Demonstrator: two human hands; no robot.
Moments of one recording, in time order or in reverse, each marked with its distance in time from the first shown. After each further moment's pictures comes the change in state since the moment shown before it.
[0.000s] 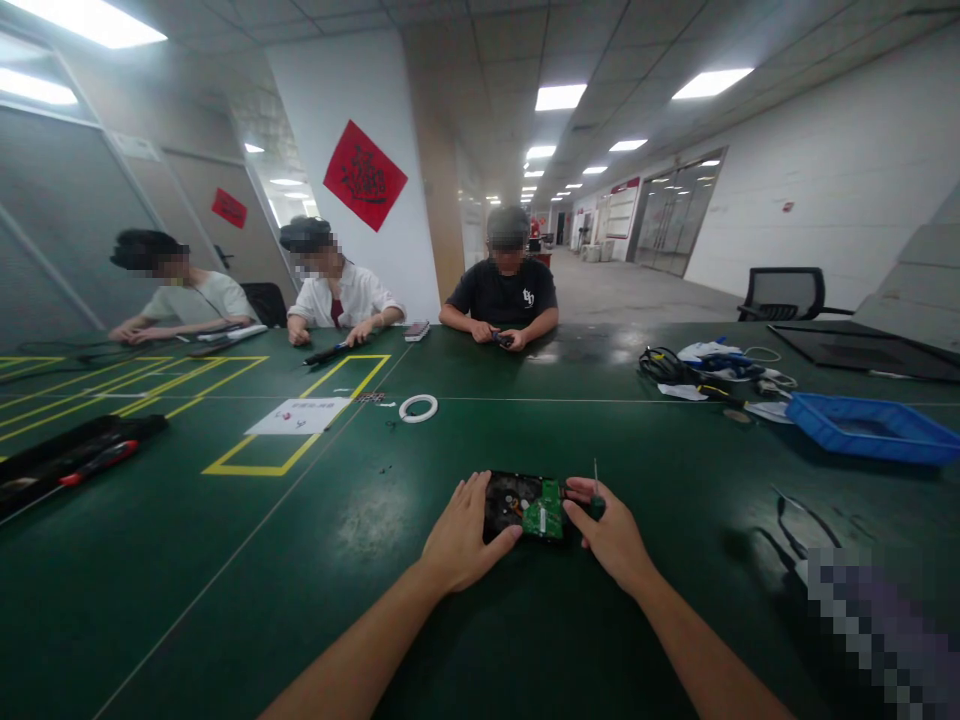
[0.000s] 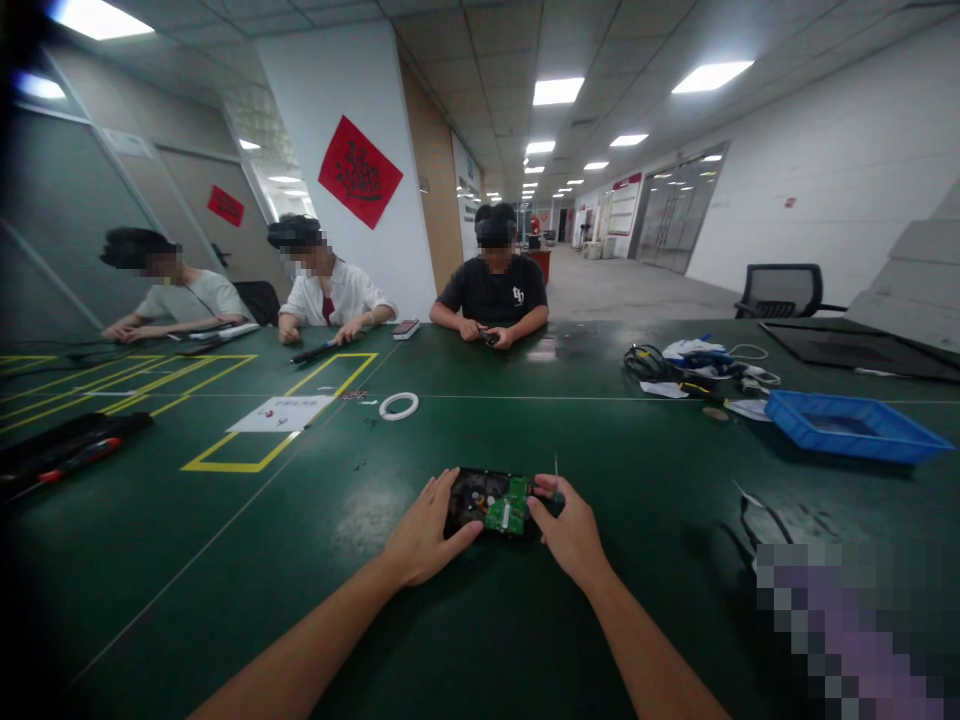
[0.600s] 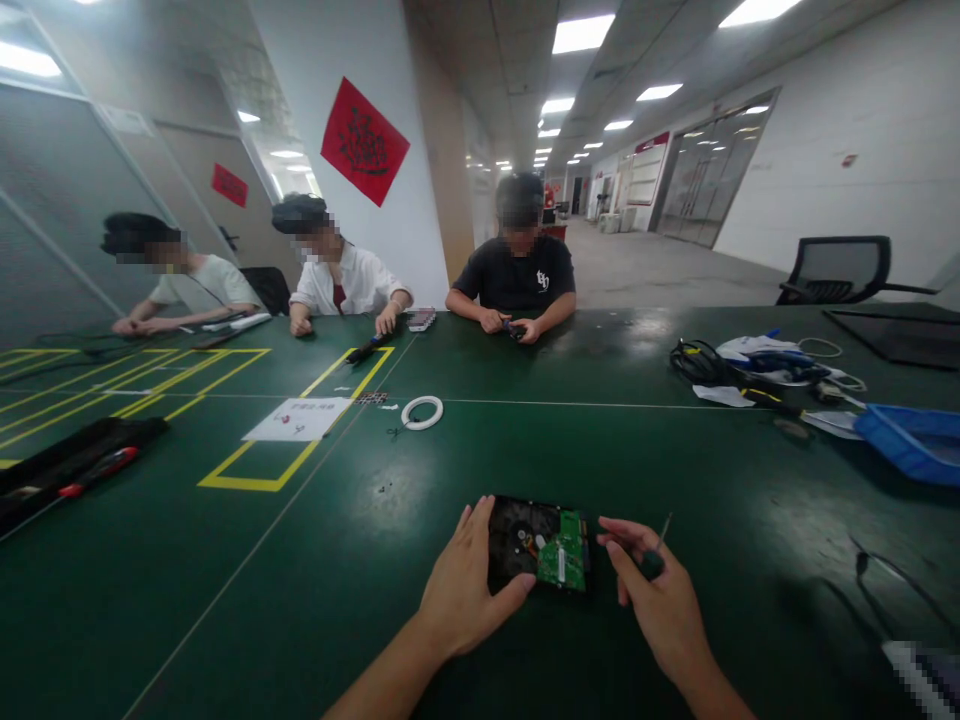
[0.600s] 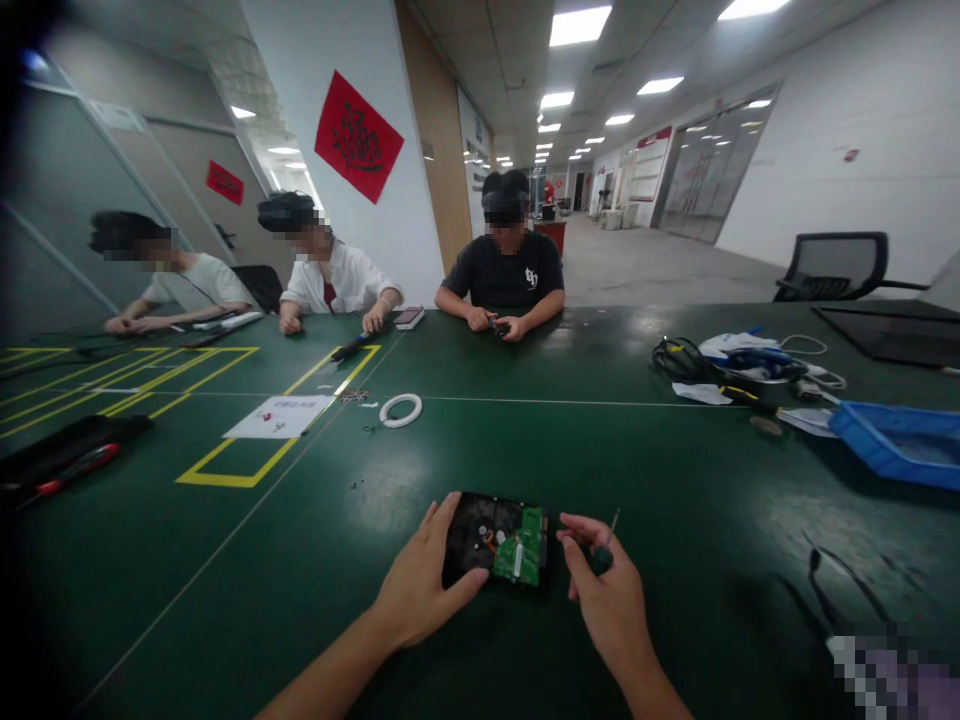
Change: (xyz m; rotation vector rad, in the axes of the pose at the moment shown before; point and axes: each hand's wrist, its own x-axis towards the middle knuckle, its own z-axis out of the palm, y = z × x) left_hand -0.015 0.003 0.004 -0.050 -0.045 -0.131; right_hand -0.009 0.014 -0.004 0.120 0.116 0.116
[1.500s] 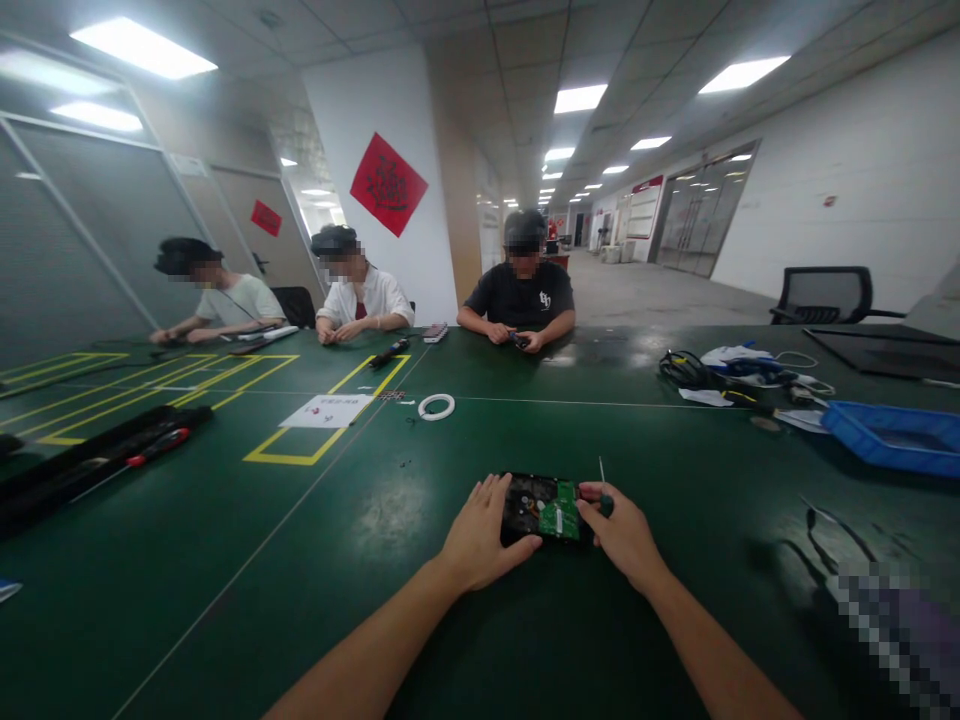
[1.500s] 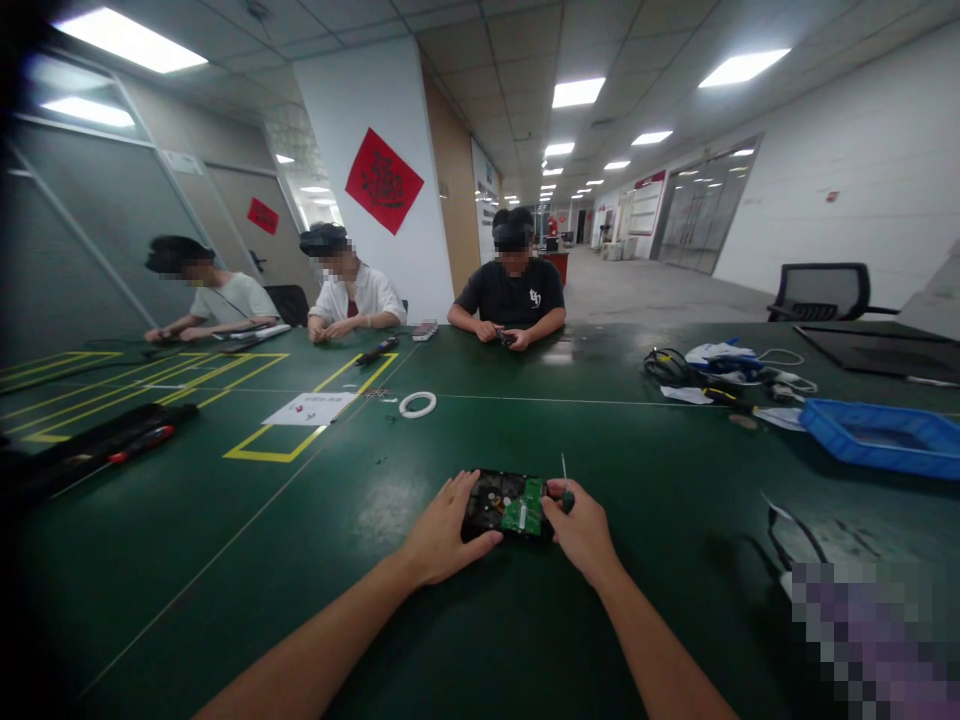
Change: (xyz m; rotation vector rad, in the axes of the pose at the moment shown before) left_hand 0.007 0.013 -0.011 0.048 0.023 0.082; right_hand 0.013 -0.020 0.012 -0.232 -0.110 -0.058
